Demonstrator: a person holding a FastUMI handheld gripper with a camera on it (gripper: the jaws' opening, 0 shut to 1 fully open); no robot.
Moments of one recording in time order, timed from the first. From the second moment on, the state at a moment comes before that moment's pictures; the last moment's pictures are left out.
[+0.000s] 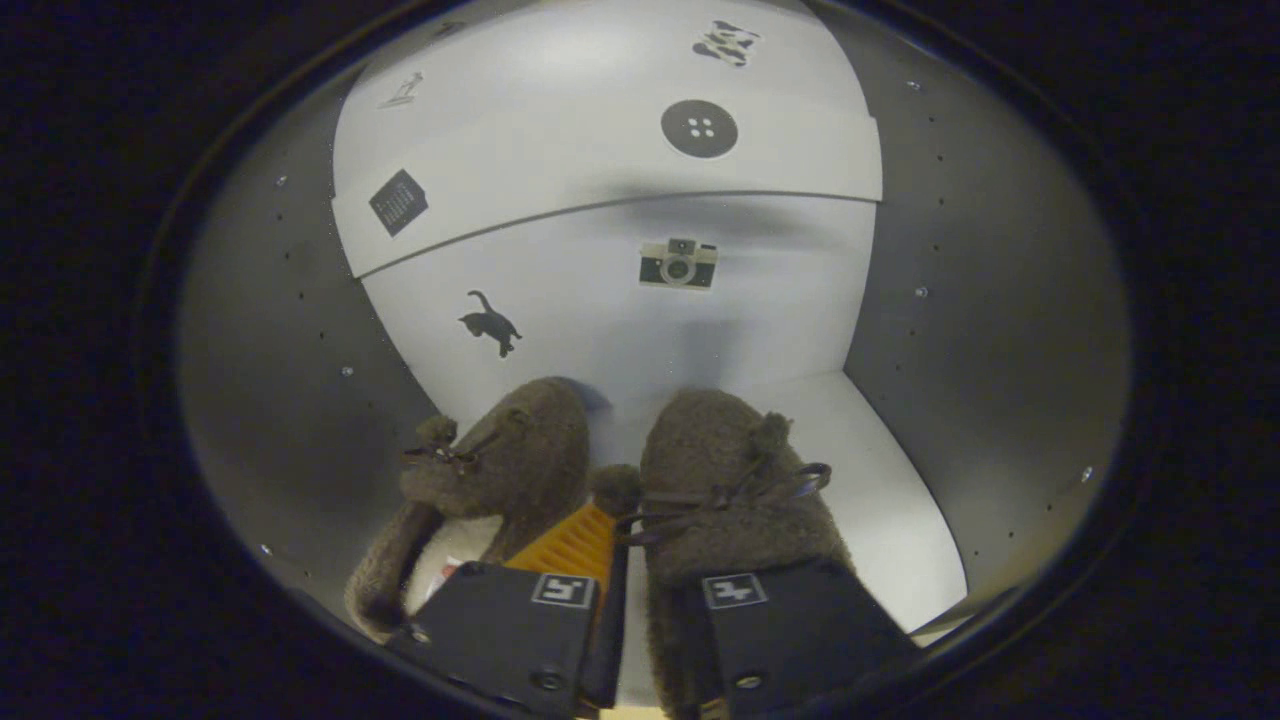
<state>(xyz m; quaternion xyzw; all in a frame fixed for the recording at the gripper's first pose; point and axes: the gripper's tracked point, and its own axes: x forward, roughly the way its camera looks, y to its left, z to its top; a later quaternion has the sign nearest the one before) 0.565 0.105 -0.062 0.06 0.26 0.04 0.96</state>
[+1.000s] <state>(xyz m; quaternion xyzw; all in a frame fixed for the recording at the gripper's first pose) 0.350 0.133 0.029 0.03 0.02 0.12 0.99</state>
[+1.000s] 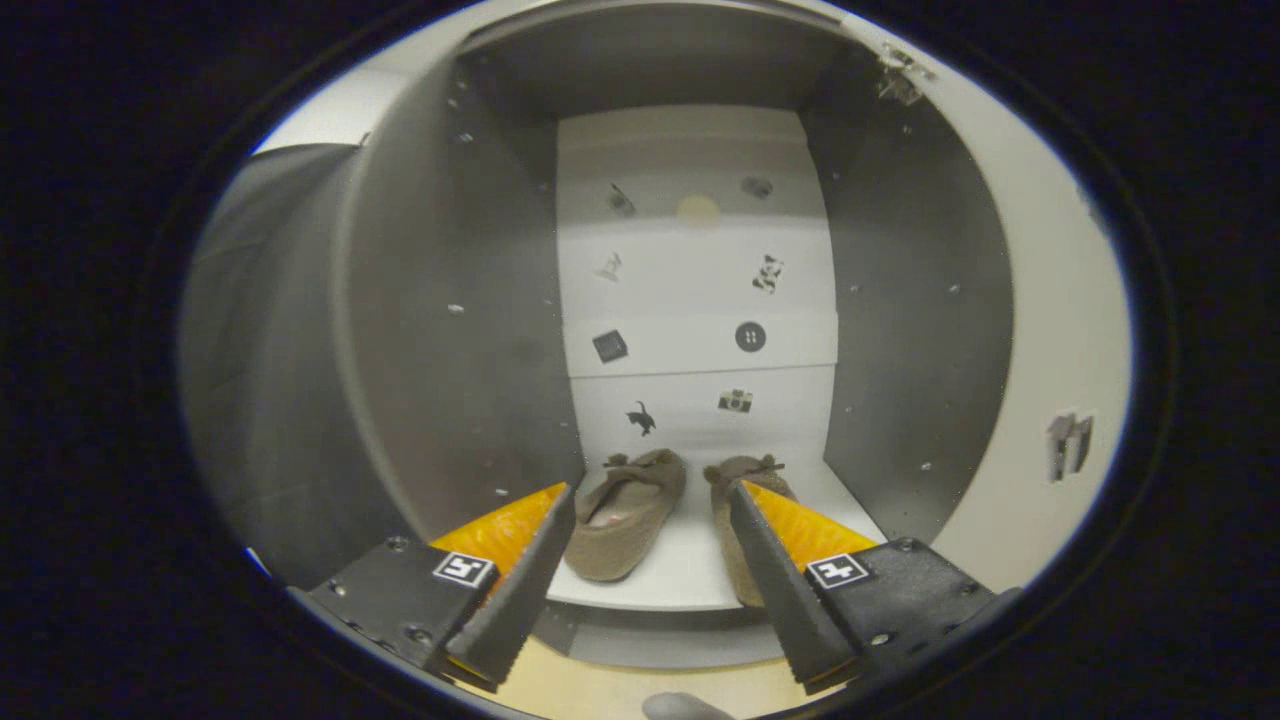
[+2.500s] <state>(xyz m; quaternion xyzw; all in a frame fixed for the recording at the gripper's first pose) 0.004 -0.217 0.063 0.01 -0.06 0.04 1.00</state>
